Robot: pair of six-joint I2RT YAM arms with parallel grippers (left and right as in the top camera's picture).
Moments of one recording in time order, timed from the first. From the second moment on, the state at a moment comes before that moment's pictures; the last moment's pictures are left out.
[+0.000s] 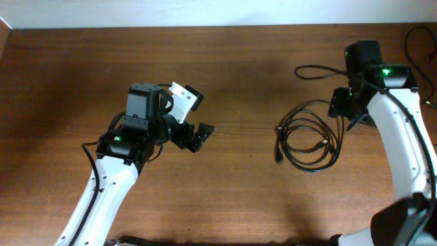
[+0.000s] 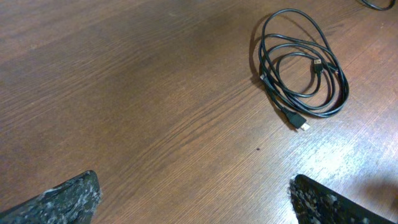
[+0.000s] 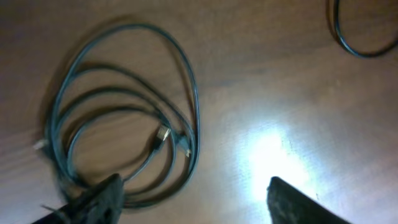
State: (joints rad) left arm -0.22 1.27 1.02 -0.57 0.46 0.24; right arm -0.02 1.67 1.51 -1.21 0.25 0.29
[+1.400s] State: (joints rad) left arm -0.22 1.27 1.02 -0.57 0.46 0.24; right arm -0.14 2.06 1.41 -0.78 0.06 0.09
